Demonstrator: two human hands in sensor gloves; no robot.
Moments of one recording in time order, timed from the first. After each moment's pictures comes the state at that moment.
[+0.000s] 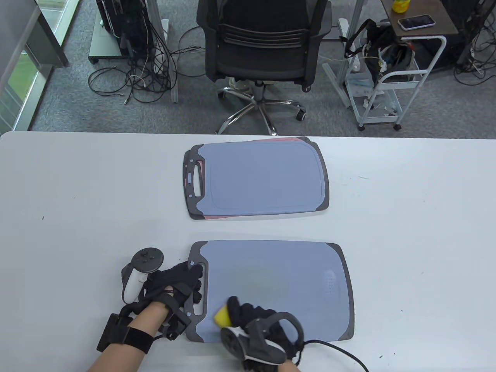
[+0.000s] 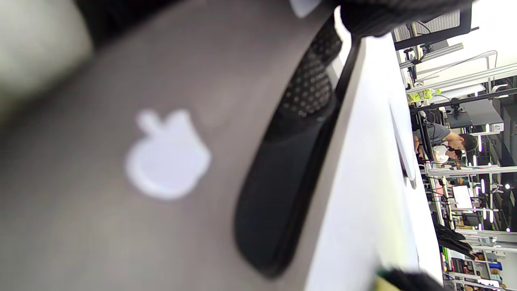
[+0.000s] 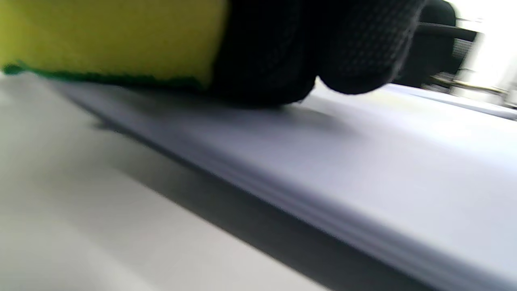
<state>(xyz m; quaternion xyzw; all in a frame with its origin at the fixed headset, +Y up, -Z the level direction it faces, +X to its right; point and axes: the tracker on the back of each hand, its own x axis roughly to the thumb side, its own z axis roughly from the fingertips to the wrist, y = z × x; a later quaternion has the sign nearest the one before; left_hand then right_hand) -0.232 -0.824 -0.218 -0.30 0.06 0.49 0.81 0.038 -0.769 -0.117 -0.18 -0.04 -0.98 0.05</state>
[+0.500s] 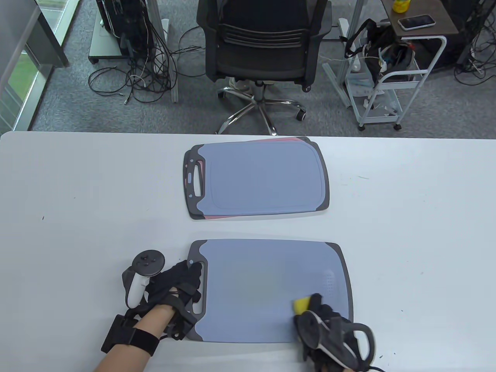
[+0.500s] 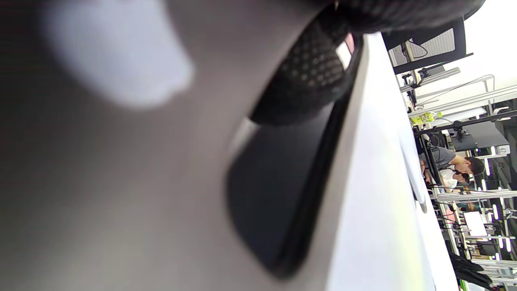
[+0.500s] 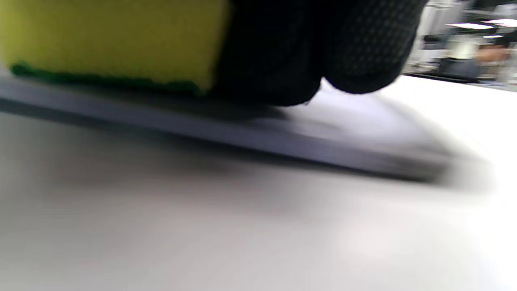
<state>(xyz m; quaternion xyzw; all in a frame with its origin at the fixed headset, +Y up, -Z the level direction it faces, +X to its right) -0.230 -0.820 -0.212 -0.26 0.09 0.48 0.83 0.095 -0.771 -0.116 -0.10 -0.05 -0.99 0.00</state>
